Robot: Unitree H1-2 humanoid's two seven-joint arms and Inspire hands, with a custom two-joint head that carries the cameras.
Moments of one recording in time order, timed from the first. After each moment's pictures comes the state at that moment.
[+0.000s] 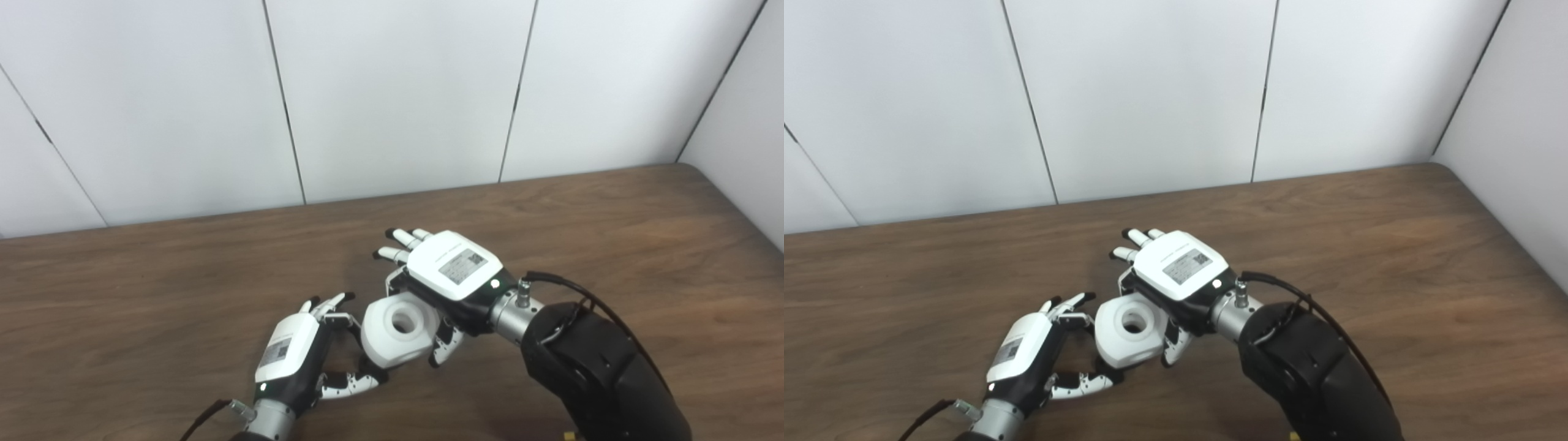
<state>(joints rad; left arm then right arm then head) -0.08 0.14 -0.35 -0.14 0.78 0.07 -0.08 -0.34 -0.27 0.33 -0.52 -1.14 0.03 0.75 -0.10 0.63</state>
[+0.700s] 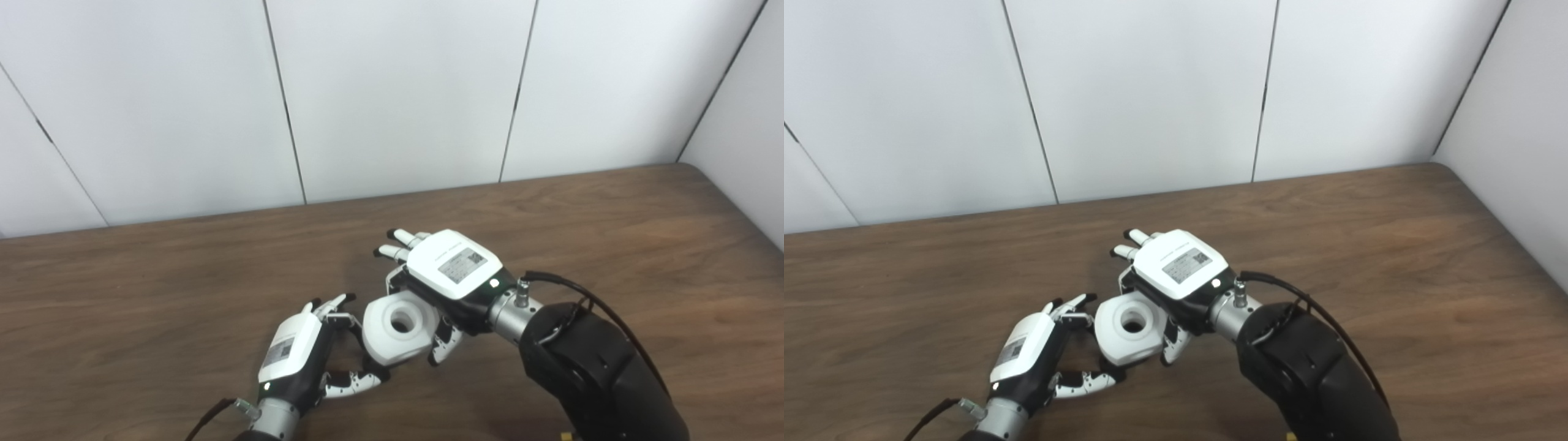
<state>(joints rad) -0.08 0.12 -0.36 -0.15 0.80 0.12 -0.09 -0.34 -0.25 0.34 -0.52 -1.16 0.02 0.75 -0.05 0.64</state>
